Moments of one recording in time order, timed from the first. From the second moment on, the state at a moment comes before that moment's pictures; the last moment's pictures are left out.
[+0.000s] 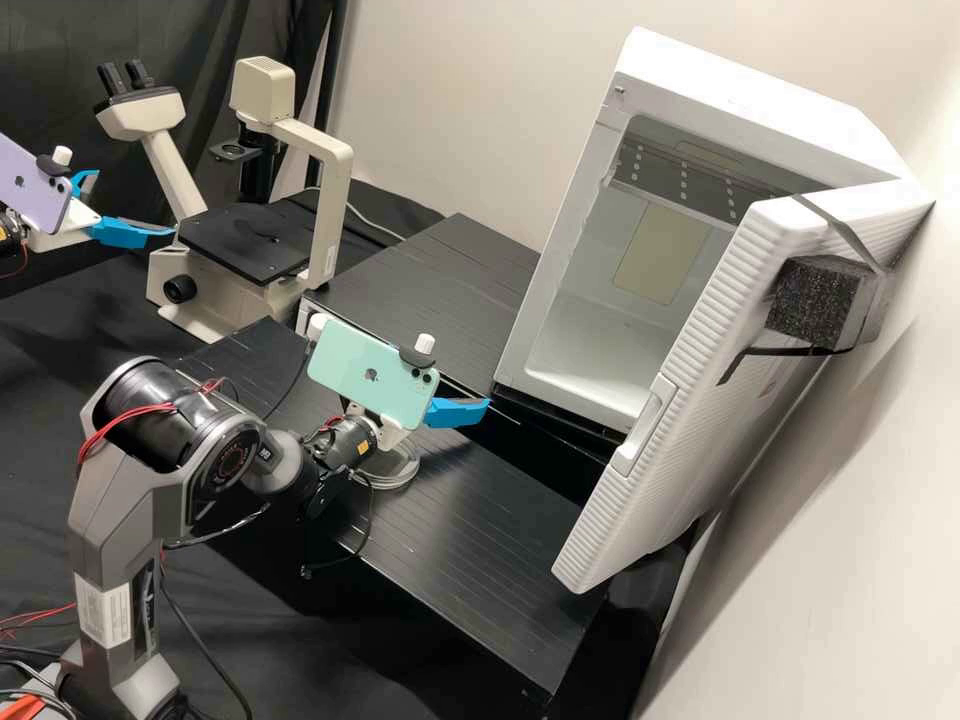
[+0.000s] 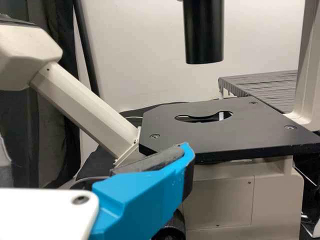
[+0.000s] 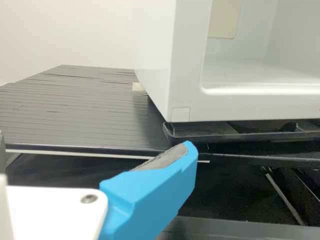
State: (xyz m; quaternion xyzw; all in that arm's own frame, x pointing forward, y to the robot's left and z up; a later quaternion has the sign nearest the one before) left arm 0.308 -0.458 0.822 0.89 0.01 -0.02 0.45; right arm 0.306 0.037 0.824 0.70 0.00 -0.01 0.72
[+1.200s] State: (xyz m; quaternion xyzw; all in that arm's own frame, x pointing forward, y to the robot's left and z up) left arm 0.308 -0.458 0.822 0.89 0.01 -0.02 0.45; right arm 0.174 -0.006 0.828 0.71 -0.01 0.02 0.70
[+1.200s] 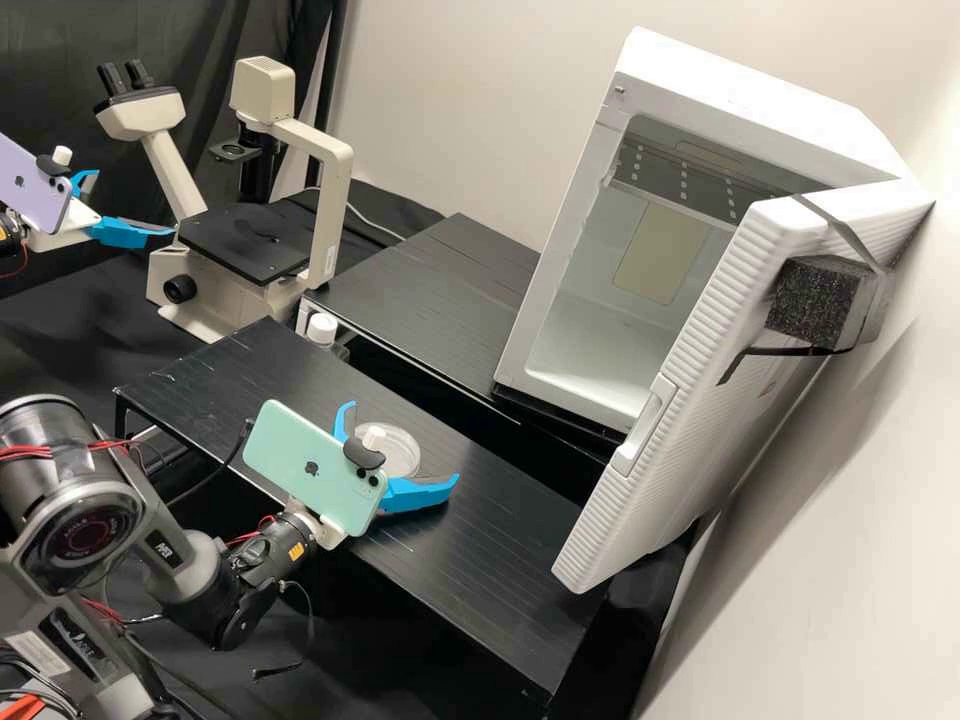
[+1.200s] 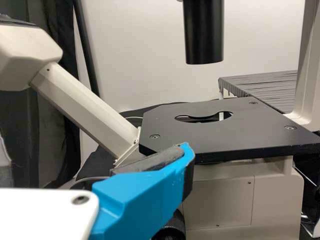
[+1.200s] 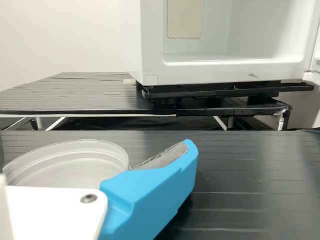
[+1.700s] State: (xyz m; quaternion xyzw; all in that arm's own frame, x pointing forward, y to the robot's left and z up) left arm 0.308 -0.458 0.822 0.89 0.01 -0.02 0.45; right arm 0.159 -0.009 0.844 0.72 0.00 0.03 0.70
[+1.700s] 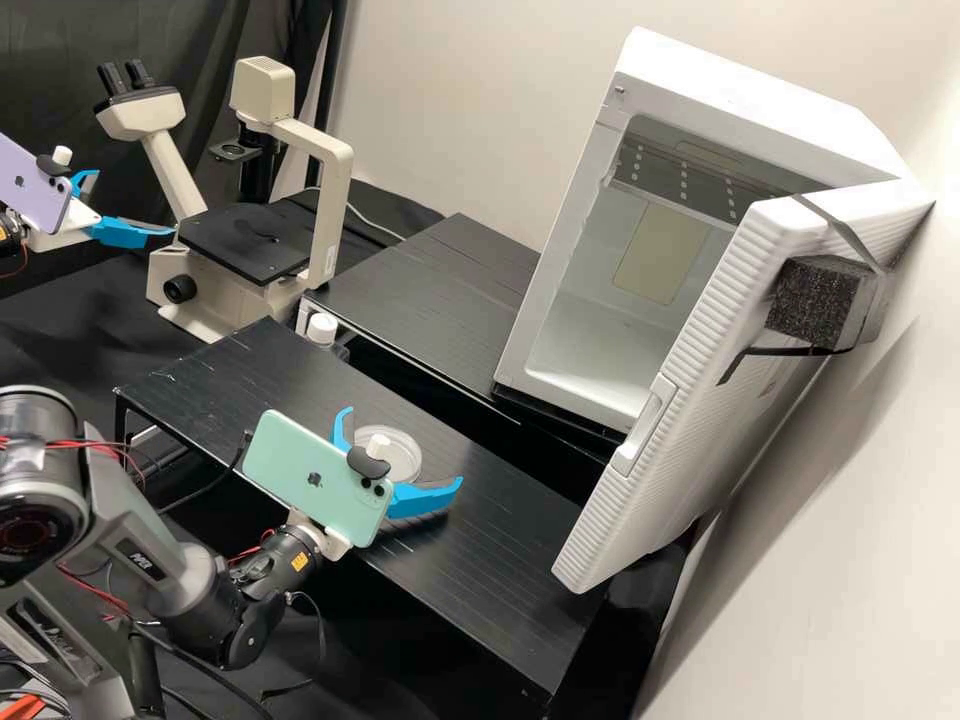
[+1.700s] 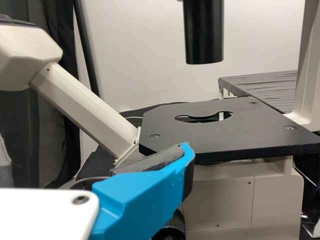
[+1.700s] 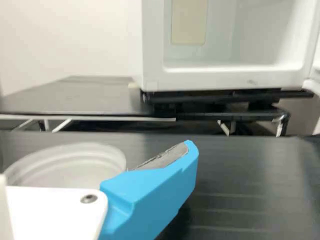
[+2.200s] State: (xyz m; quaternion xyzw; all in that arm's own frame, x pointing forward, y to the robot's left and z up) left arm 0.308 -0.458 0.822 0.89 0.01 -0.02 0.45; right arm 0.134 0.010 0.850 0.69 0.05 0.04 0.72
